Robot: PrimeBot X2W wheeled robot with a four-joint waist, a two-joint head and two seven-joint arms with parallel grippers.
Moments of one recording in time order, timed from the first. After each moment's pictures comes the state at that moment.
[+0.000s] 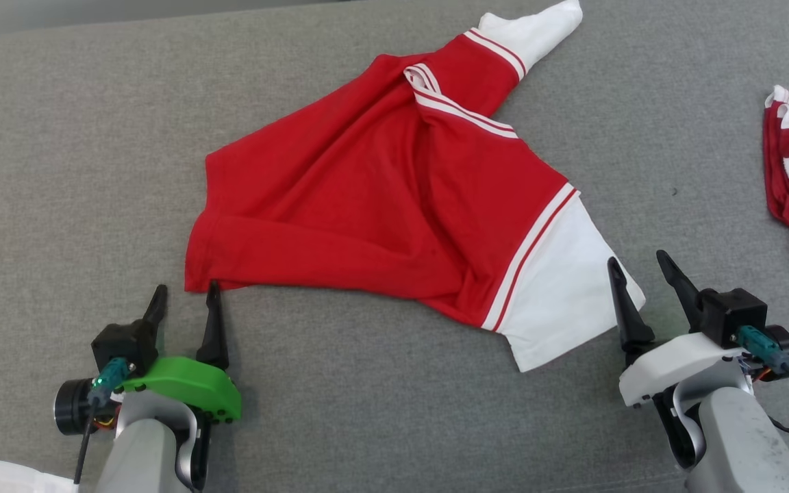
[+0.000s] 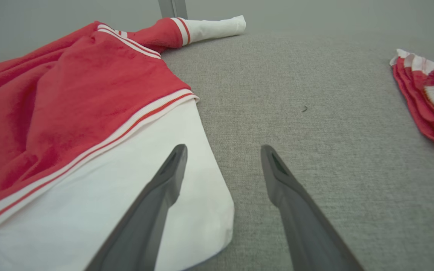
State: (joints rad) left arm -0.31 0.05 -0.02 0.59 -0.19 -0.13 -0.26; right arm -0.27 -0.05 -0.05 0.42 0.10 0.13 -0.26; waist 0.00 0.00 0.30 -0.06
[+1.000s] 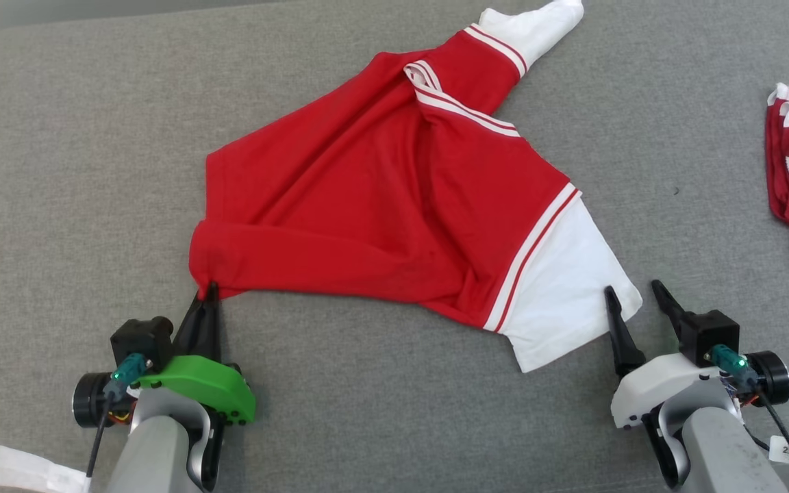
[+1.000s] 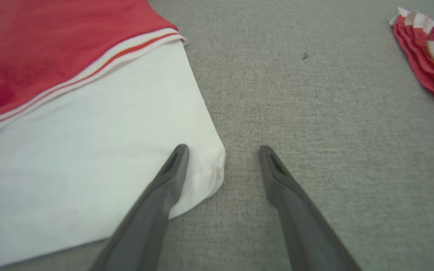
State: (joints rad) left arm -0.34 0.07 -0.09 0.64 -0.24 -0.13 -0.27; right arm -0.27 -0.05 -0.02 0.55 0.05 0.13 -0.27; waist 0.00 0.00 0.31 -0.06
